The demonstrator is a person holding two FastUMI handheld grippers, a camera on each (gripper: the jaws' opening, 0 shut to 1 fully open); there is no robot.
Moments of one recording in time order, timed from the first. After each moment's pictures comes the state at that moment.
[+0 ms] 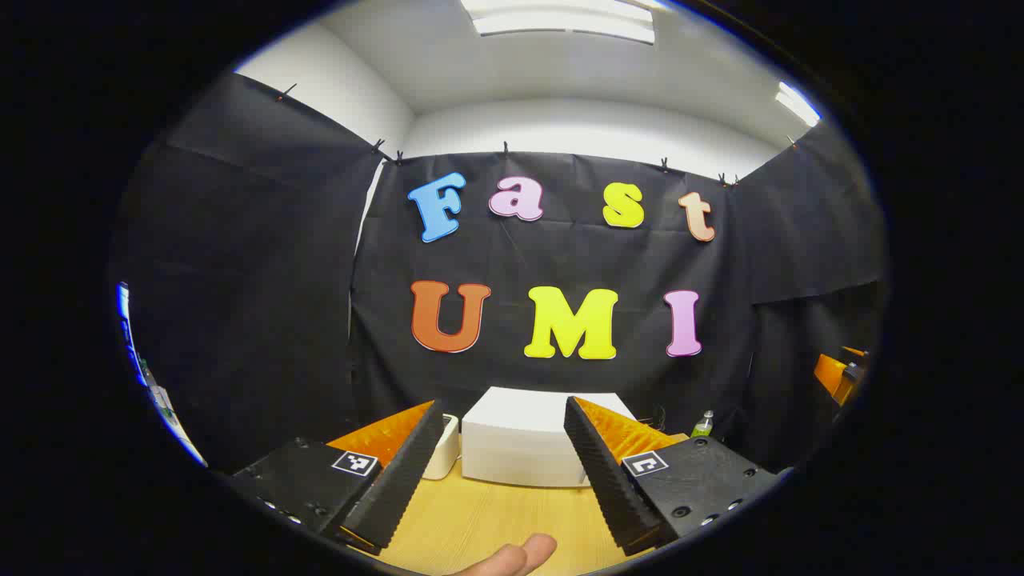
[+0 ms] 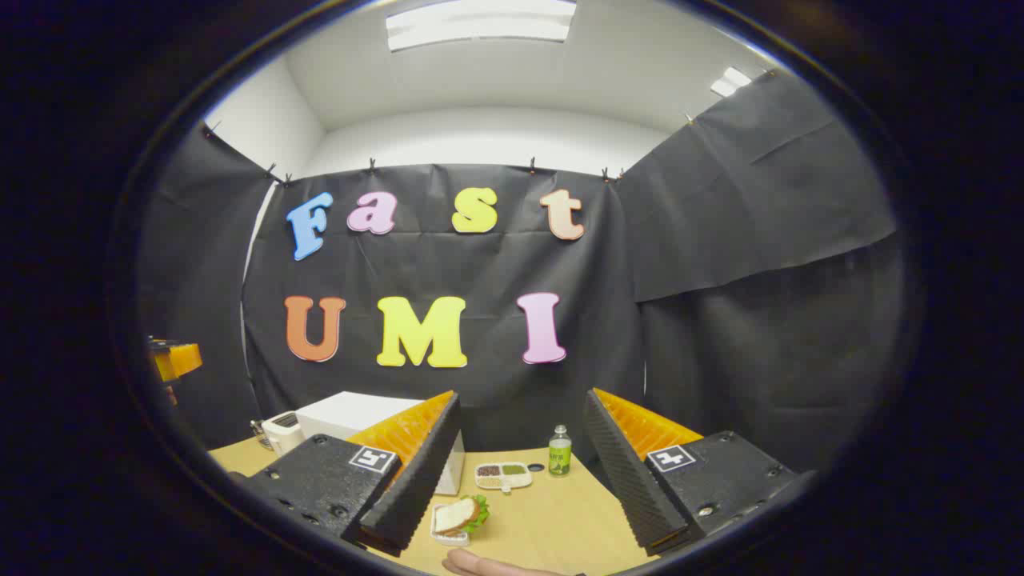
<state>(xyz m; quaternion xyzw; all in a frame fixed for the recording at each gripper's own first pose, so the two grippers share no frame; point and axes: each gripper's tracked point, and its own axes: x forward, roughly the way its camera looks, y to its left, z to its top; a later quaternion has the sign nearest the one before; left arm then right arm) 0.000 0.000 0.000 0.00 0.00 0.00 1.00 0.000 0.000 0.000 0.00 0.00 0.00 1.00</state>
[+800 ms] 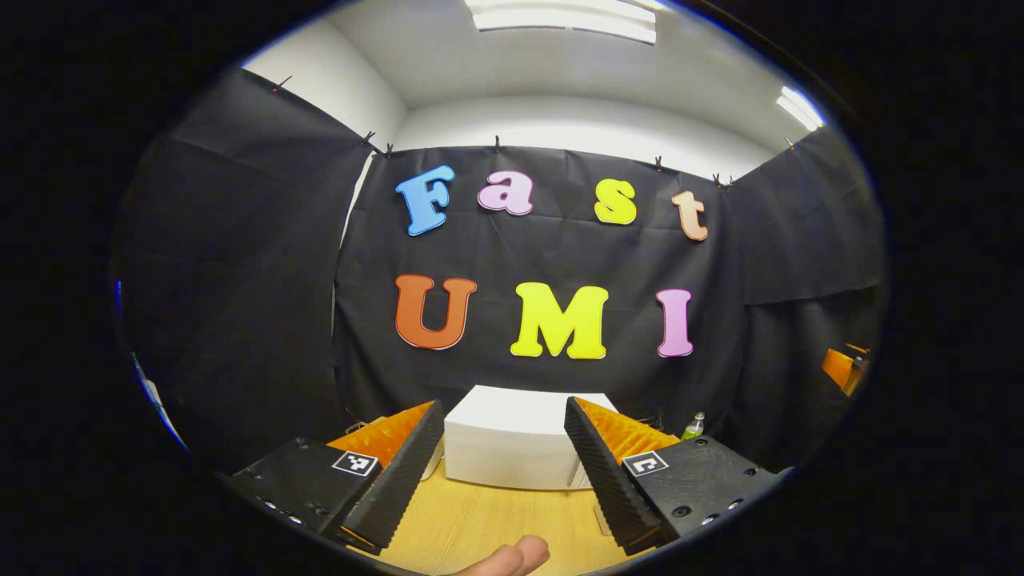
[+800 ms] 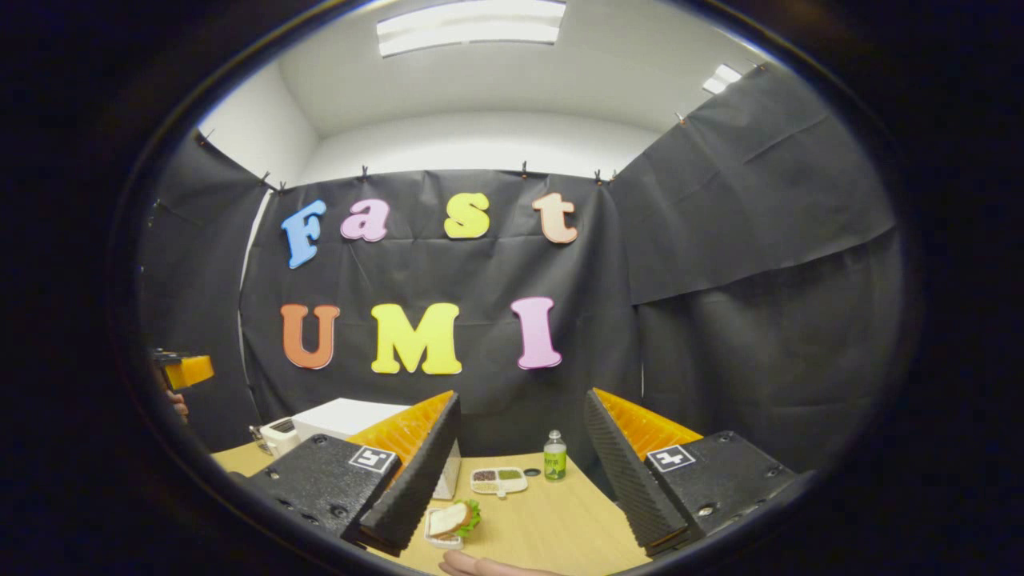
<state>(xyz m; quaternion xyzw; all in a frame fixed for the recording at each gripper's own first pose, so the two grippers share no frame) 0.036 -0.016 -0.008 -0.02 0.00 -0.02 1.00 0.008 -0.017 0.007 0.01 -0.01 0.01 1.00</state>
